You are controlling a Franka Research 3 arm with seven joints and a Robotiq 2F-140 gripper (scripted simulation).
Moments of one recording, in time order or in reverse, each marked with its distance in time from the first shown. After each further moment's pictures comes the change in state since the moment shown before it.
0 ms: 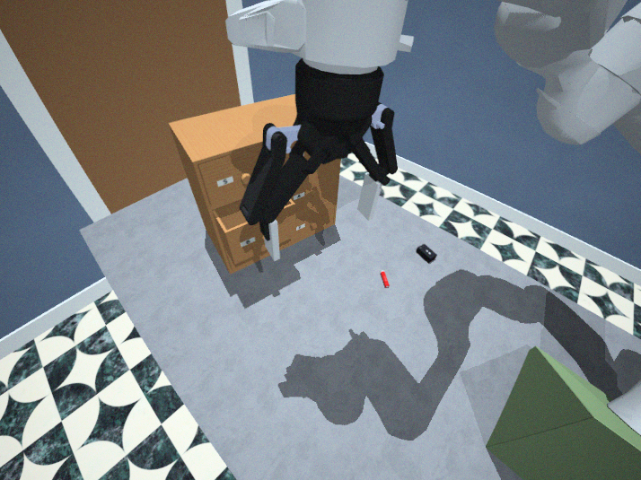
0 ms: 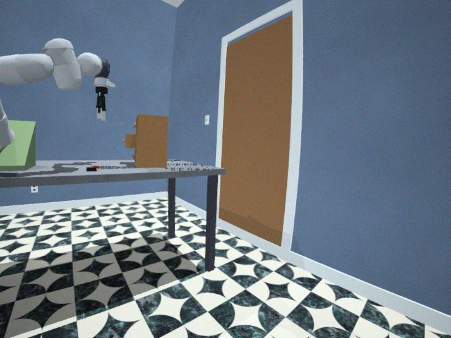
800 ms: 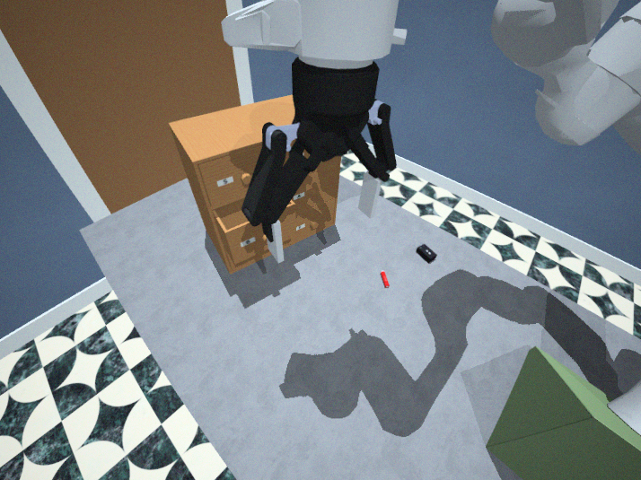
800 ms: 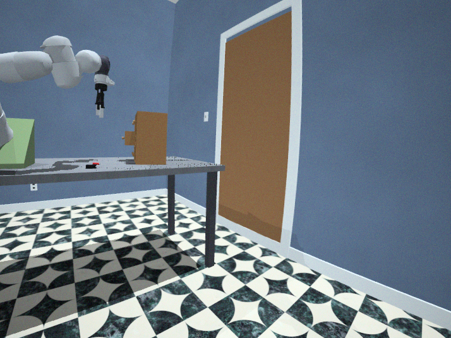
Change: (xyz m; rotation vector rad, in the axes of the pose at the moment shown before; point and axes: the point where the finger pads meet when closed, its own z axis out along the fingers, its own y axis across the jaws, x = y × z) arm -0.002 0.002 -0.001 -0.011 -0.044 -0.040
